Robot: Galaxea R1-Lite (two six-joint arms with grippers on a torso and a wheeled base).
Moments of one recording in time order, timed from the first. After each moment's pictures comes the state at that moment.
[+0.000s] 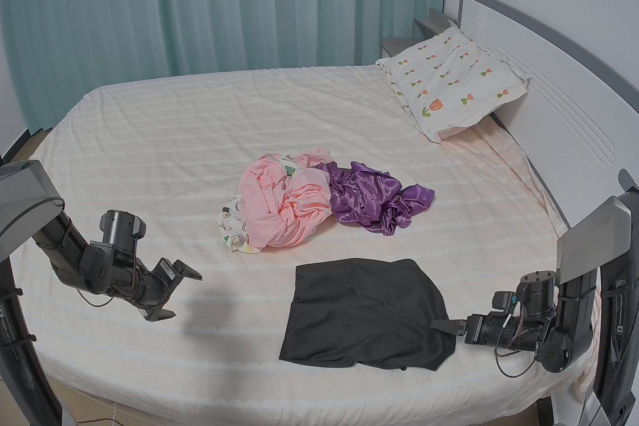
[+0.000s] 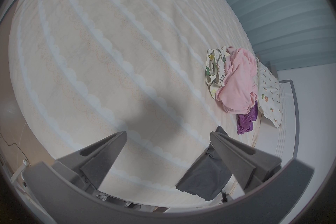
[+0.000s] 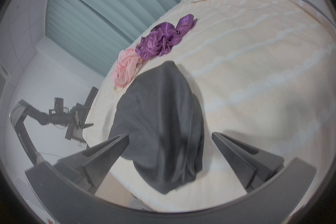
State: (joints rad) left arm -0.01 2.09 -0.75 -0.36 -0.29 -0.91; right arm 0.19 2.40 -0.23 -1.54 0.39 0.48
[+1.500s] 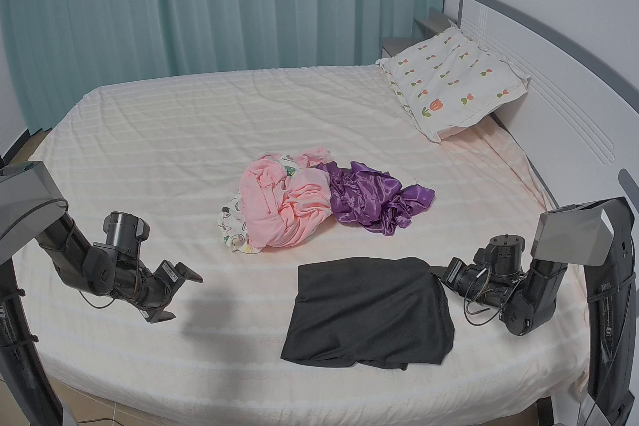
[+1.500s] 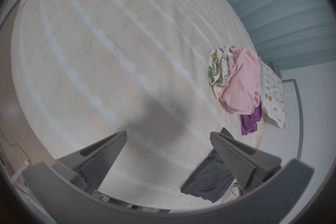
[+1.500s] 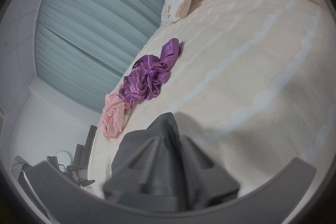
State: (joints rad) left arm -0.02 2.10 -0.75 -0.36 -0.25 -0.91; right arm 0.21 2.49 -0.69 -1.34 0.22 0.78
